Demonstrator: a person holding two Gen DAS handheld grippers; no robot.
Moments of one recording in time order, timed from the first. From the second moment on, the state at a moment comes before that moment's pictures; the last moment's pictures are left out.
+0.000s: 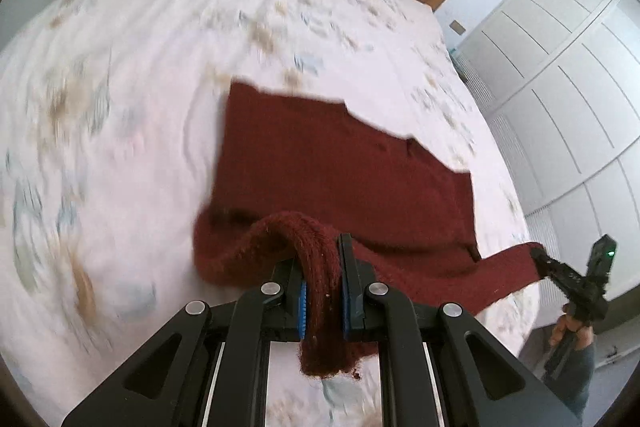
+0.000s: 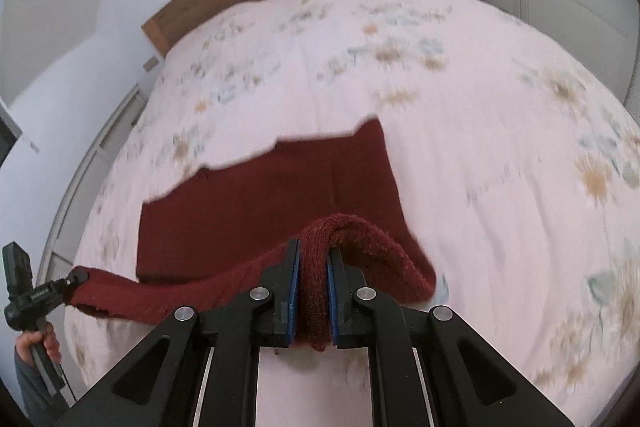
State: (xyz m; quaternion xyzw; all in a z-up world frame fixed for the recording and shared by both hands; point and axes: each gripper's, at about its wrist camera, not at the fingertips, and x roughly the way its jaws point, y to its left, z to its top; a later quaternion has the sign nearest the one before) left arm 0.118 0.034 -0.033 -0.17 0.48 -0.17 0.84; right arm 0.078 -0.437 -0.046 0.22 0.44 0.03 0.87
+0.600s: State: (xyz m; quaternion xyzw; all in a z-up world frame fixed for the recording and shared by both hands) left arm 0.259 -0.009 -0.100 -0.05 0.51 -0.09 0.85; right arm 0.237 -0.422 -0.105 0.13 0.50 -0.03 0.85
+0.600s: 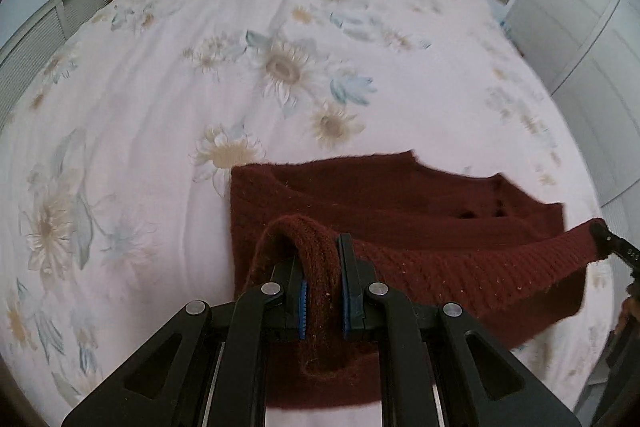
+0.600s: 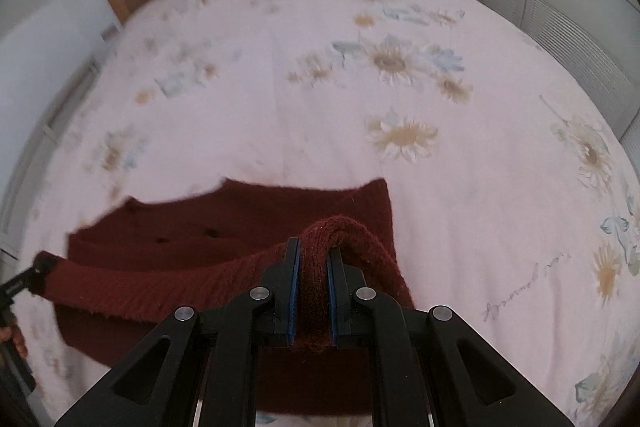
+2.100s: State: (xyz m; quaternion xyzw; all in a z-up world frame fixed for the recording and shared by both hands) left arm 0.197 -0.070 -0.181 0.08 0.51 -0.10 0.85; right arm 0.168 -0.327 -0.181 0.01 0.52 0.01 0.85
